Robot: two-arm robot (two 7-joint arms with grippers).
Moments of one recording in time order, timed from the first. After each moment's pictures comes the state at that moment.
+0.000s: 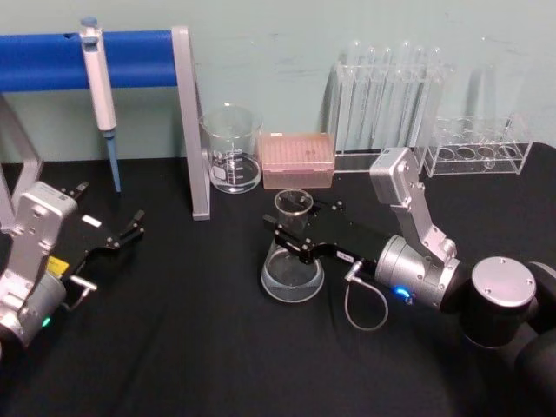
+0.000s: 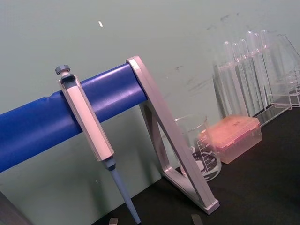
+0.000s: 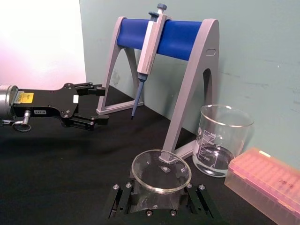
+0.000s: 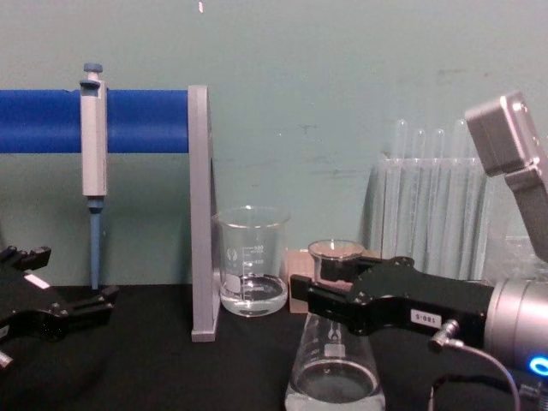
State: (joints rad) left arm -0.20 0.60 0.45 -1.41 -0.25 -0.12 0.03; right arm 0.40 0.31 -0.51 -1.23 0.34 -0.10 0.57
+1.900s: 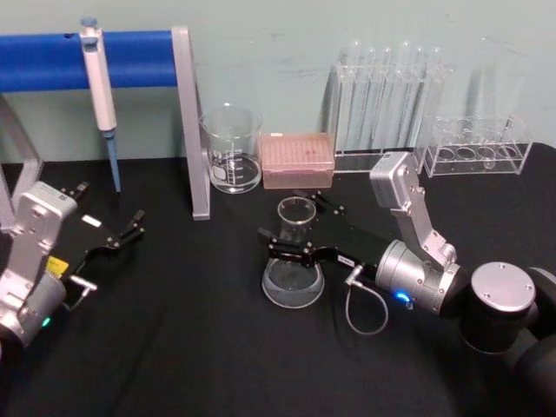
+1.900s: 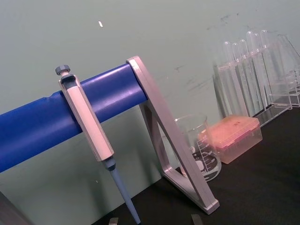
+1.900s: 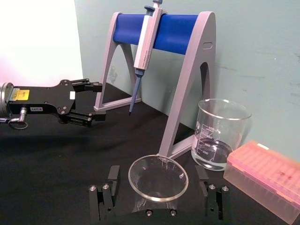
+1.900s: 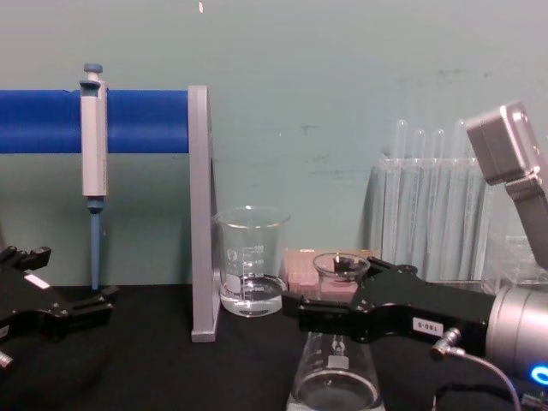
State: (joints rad) left arm -0.20 0.60 0.45 -1.41 -0.25 -0.12 0.03; right arm 0.39 0.31 -0.50 -1.23 0.34 -0.09 0.55
